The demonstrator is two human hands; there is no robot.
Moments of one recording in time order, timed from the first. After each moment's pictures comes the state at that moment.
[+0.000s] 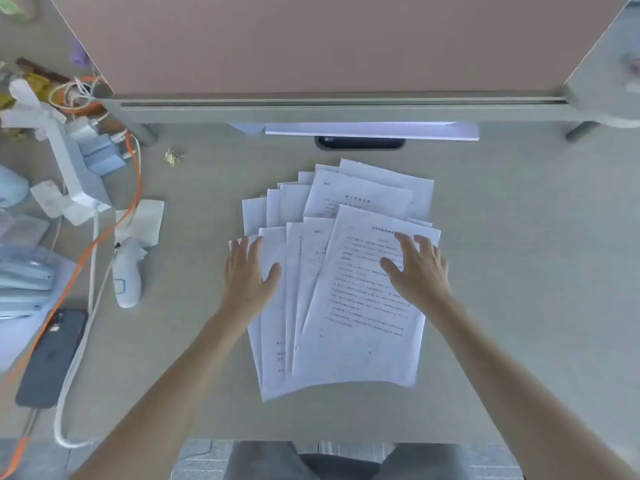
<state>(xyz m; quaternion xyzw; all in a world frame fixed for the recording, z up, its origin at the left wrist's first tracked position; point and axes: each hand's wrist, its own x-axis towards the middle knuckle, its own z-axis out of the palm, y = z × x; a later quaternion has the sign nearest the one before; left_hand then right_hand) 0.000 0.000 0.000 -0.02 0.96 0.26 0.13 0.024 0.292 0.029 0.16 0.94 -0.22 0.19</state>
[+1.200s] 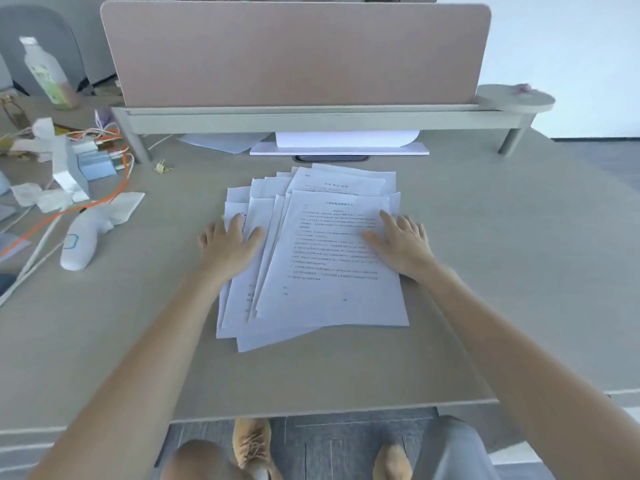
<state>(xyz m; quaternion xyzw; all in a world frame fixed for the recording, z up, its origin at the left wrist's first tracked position) 0.024 0.006 -0.065 -0.02 0.97 0.23 0.01 0.065 0.313 -0.071 0.08 0.98 -0.17 -0.02</state>
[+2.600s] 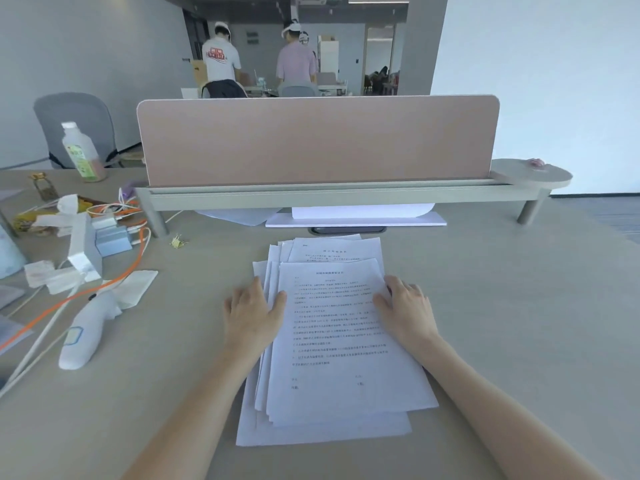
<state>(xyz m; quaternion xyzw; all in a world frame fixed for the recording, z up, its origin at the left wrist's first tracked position) -0.014 0.026 -0.057 -0.03 0.96 0.28 -0.07 0.011 0.281 -0.069 0.10 0.95 -0.26 -0.11</state>
